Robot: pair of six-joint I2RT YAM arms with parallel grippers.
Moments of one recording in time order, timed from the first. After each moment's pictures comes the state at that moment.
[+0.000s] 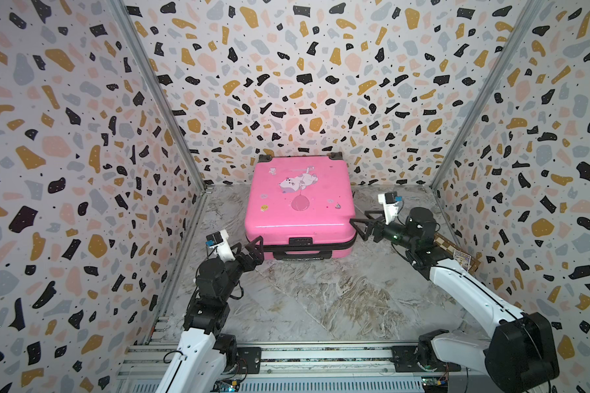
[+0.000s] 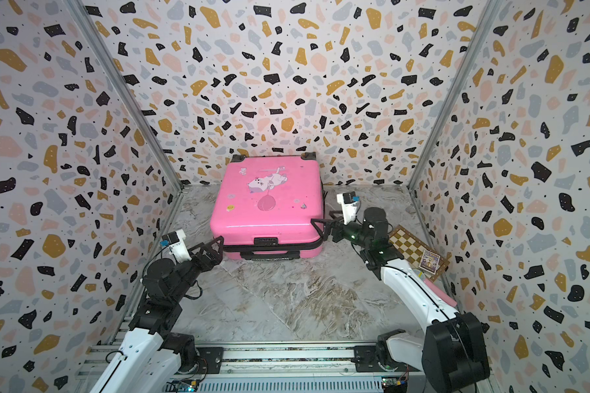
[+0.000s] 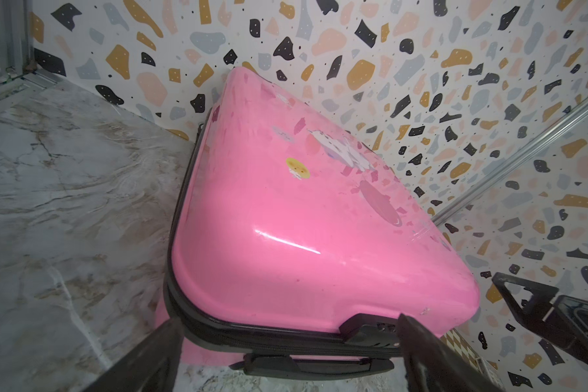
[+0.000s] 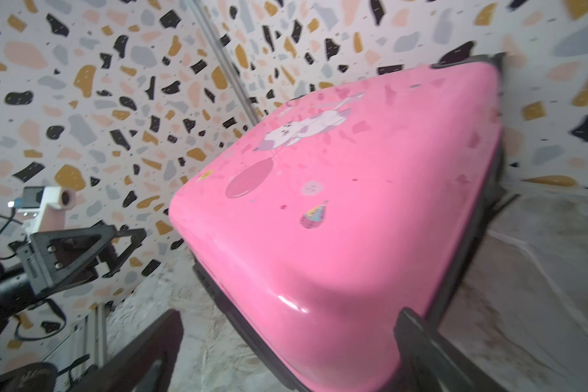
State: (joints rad) left arm -0.15 0.56 0.38 0.05 0.15 -0.59; right arm 0.35 1.24 0.84 0.20 -0.60 0.29
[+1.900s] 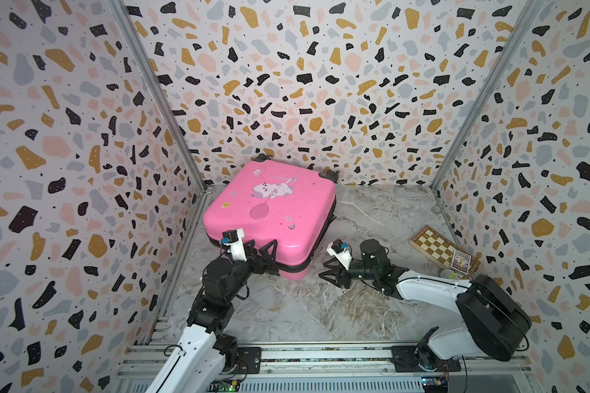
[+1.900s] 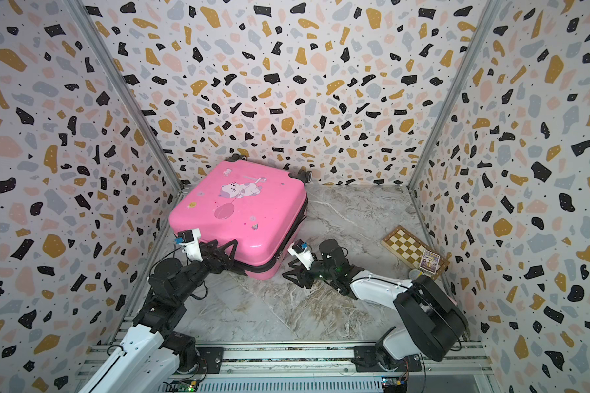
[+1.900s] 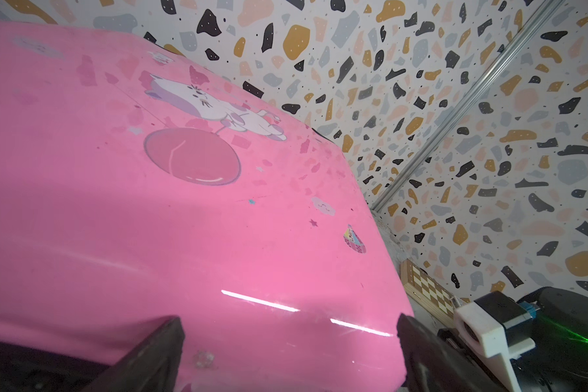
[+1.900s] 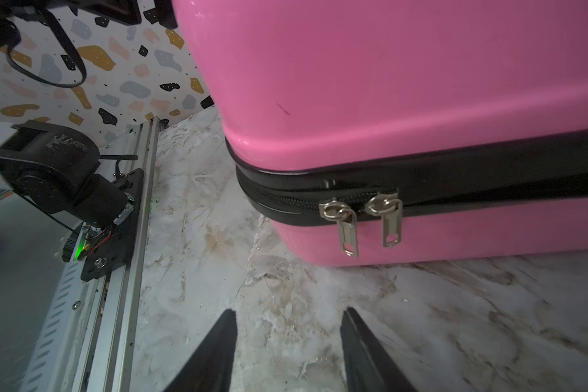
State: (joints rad) left arm -0.28 0.60 0.39 0.10 0.19 -0.48; right arm 0.69 1.48 0.59 0.41 -0.65 0.00
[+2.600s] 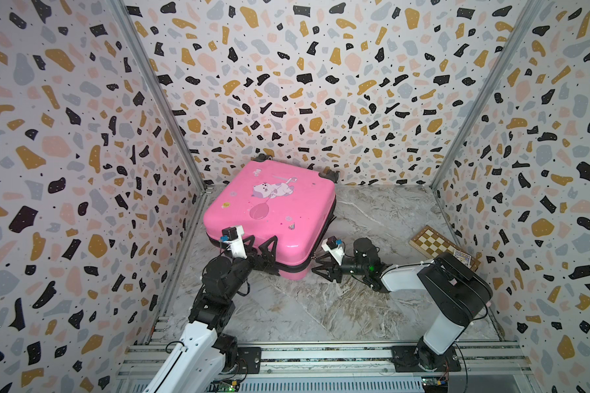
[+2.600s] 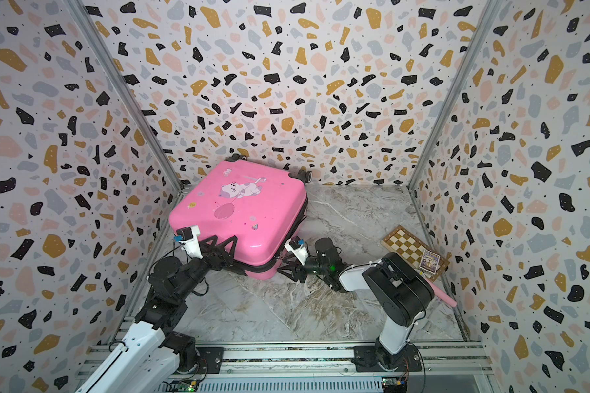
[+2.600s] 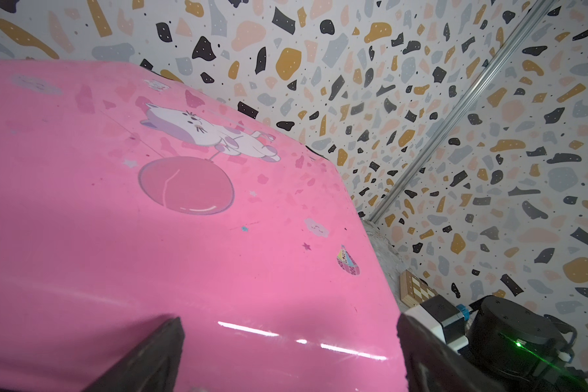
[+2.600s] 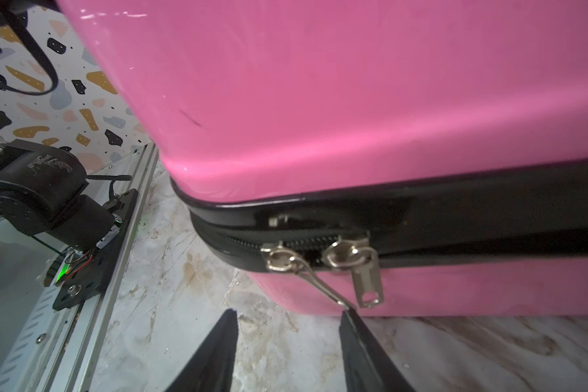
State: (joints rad) left arm -0.28 0.65 0.39 0.19 0.19 -0.48; right arm 0.67 1.73 0.64 0.72 -0.71 0.07
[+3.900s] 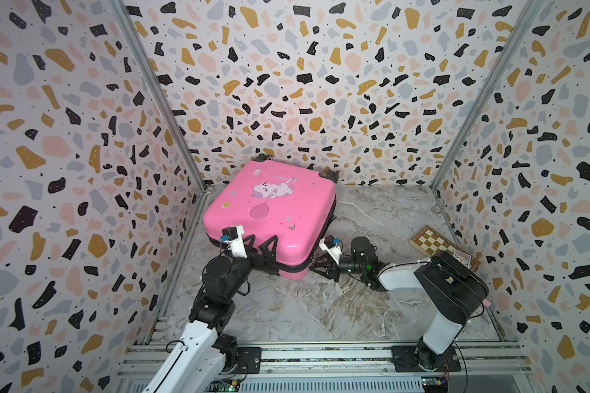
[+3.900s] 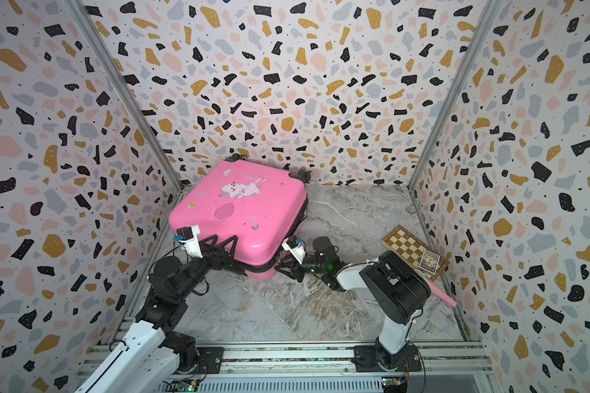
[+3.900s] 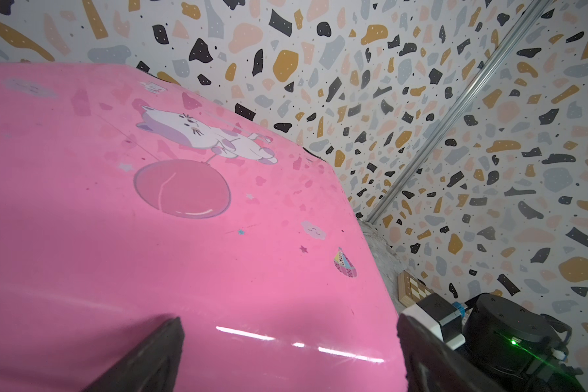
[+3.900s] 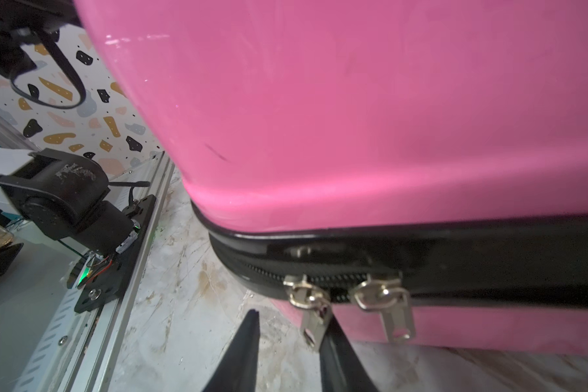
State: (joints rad) left arm -0.28 0.65 0.39 0.20 0.20 -0.48; right arm 0.68 1.75 0.67 0.74 -0.75 0.11
